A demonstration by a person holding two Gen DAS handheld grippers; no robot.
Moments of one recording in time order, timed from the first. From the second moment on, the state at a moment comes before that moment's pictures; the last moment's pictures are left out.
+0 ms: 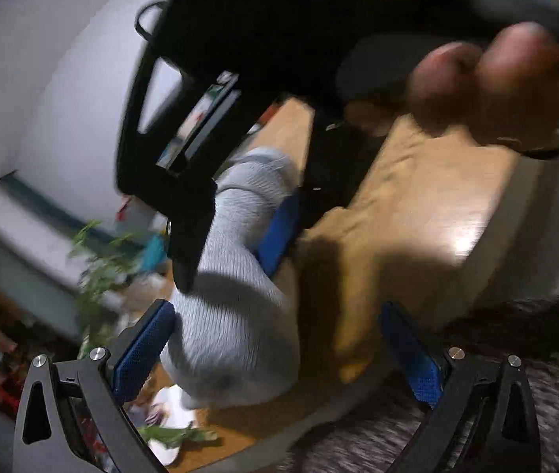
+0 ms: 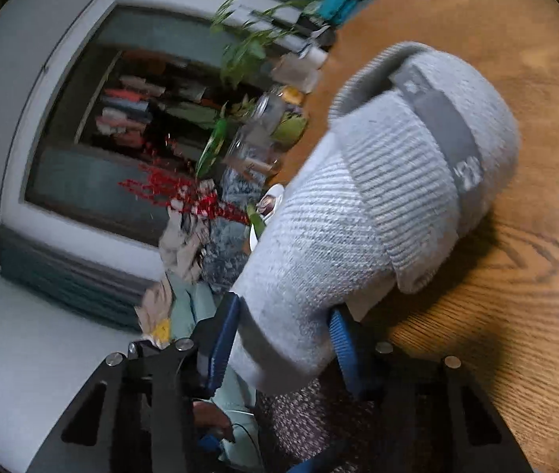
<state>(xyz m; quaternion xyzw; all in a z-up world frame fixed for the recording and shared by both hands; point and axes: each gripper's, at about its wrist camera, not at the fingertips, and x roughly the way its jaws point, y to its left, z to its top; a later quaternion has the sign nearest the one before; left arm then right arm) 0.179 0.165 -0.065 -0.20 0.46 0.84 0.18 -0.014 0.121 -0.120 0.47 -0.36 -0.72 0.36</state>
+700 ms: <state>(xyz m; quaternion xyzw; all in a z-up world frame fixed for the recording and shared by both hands) 0.048 0.130 -0.035 -0.39 0.27 0.87 0.14 0.046 0.178 -0.073 0.28 -0.22 -0.91 0.19</state>
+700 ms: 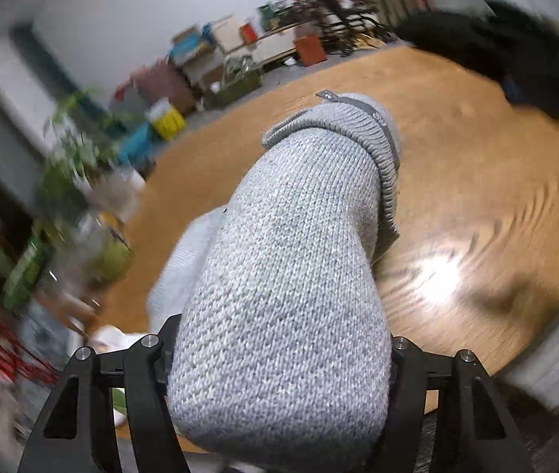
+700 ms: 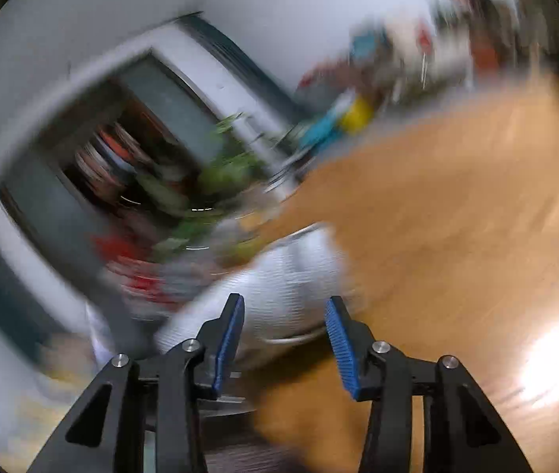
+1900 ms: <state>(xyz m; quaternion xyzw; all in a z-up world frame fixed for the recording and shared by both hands) 0.024 0.099 -0.040 -0.46 0.16 0.86 0.15 -0.018 0.074 -0.105 0.32 -0.04 -0.93 0.18</state>
